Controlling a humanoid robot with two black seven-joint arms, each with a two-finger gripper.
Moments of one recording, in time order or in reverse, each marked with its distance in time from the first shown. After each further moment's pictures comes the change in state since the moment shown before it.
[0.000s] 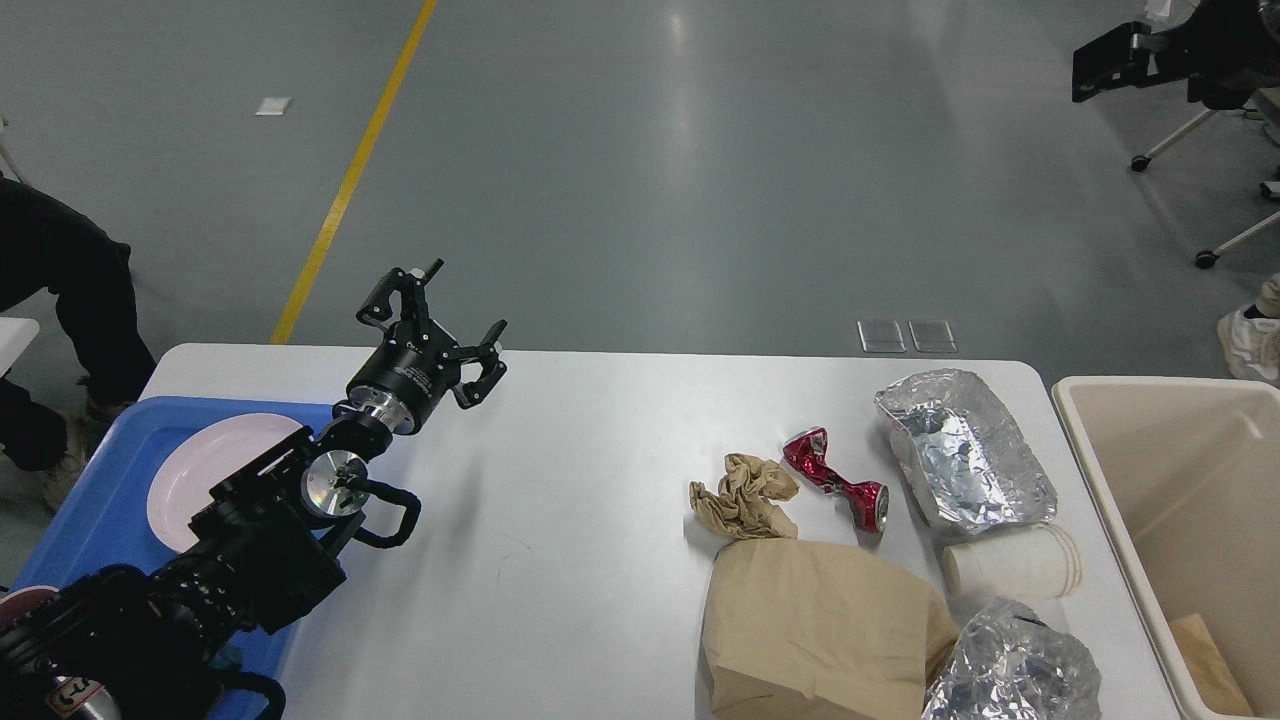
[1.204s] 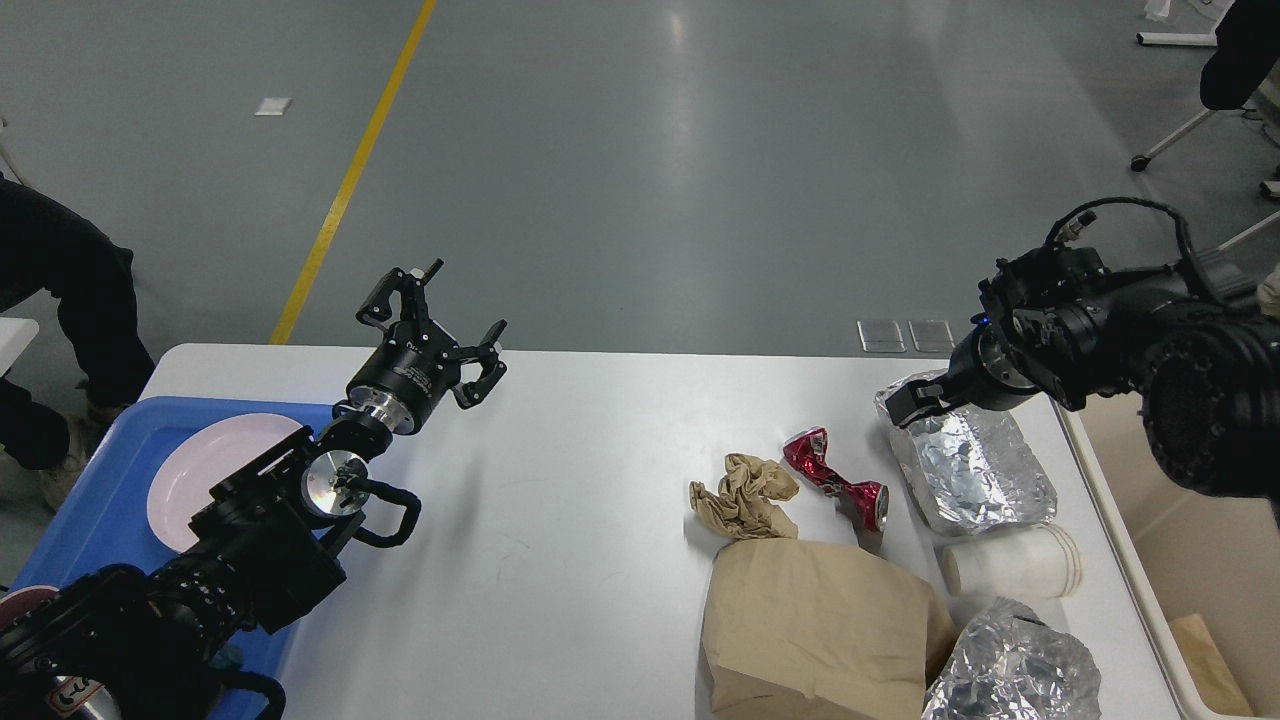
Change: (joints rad) left arm 0.000 0.000 0.000 0.000 0.000 0.000 0.000; right arm -0.504 0.269 -0.029 0.066 0.009 -0.242 -0.004
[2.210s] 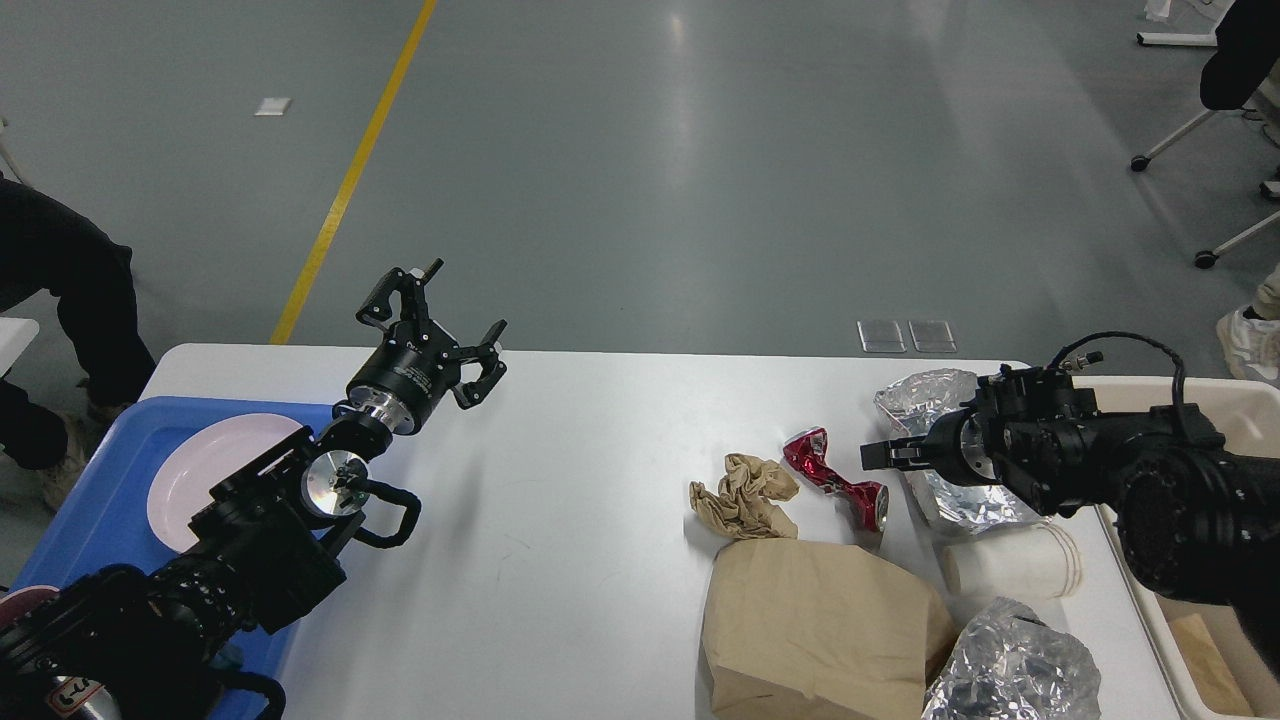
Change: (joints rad) left arm 0.000 0.000 0.000 0.000 0.000 0.000 0.000; right arm -0.254 0.005 0.111 -0.117 0.156 -0.239 -0.002
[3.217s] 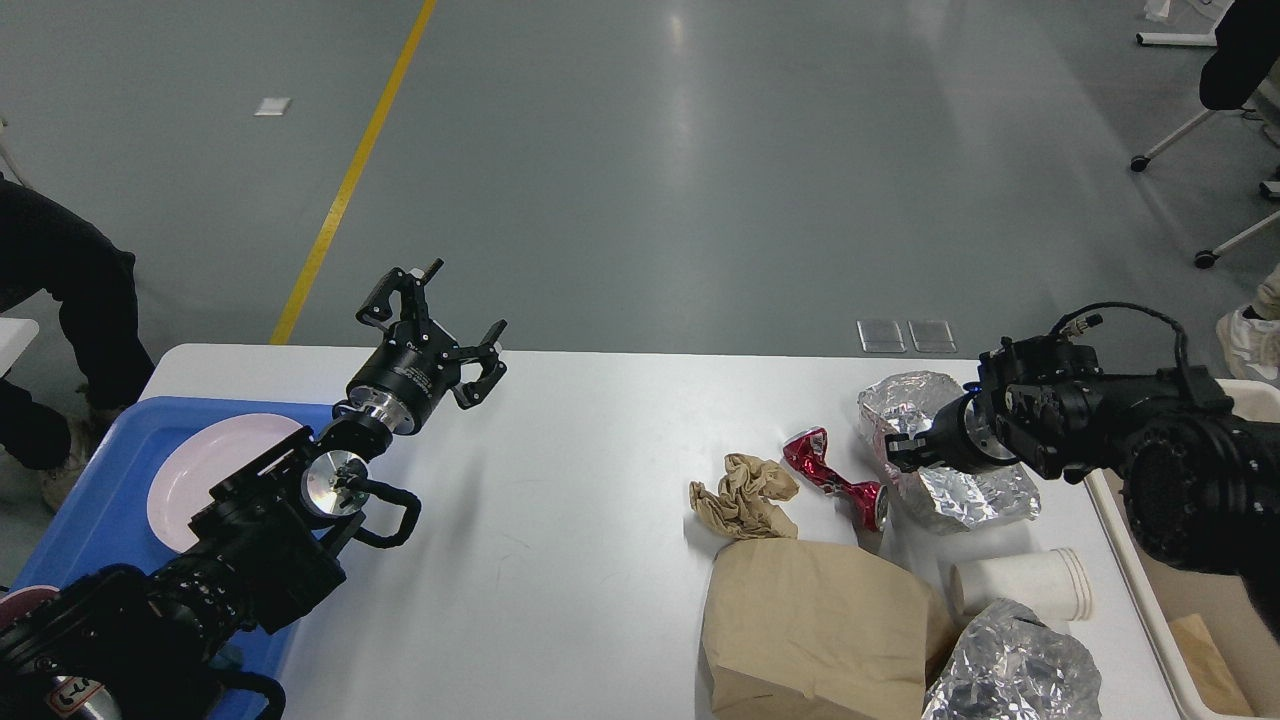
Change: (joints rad) left arm 0.000 0.000 0.000 0.000 0.000 0.000 0.000; right arm 0.079 -0.004 -0.011 0.015 0.013 0.211 -0.022
